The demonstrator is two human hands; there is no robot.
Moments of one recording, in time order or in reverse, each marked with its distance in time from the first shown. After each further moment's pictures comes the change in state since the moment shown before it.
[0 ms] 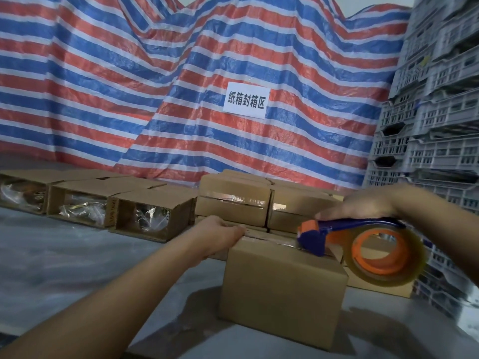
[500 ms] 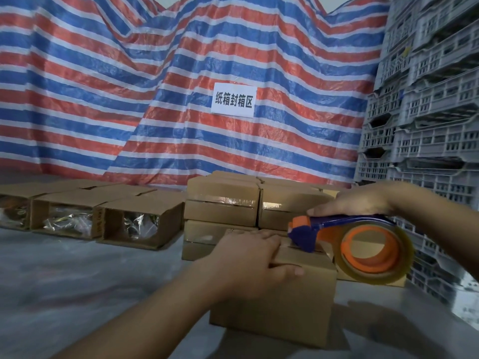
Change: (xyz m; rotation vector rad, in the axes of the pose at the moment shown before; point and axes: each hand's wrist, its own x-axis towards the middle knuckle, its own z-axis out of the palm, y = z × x) left_hand -0.019 0.029 0.054 0.863 -0.030 0.651; right_hand 0.011 0.020 0.001 0.181 -0.133 -0.051
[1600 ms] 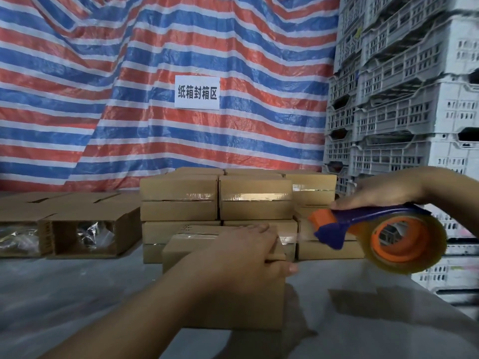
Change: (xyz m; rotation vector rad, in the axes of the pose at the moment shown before) left_hand 0.026 0.060 -0.013 -0.073 -0.189 0.105; right_hand -0.055 0.101 0.000 -0.022 0.082 0.007
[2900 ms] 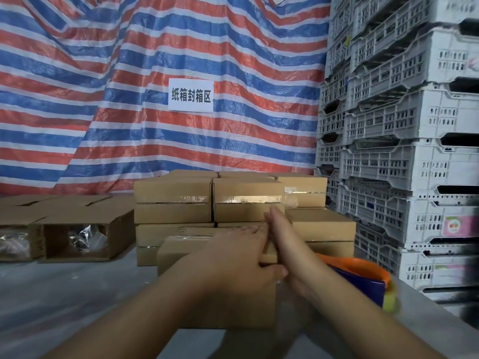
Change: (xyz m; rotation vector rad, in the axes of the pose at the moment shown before) left_hand 0.000 0.000 0.004 -0.009 0.102 0.035; right_hand 0.045 -0.106 0.149 1.360 0.338 -0.214
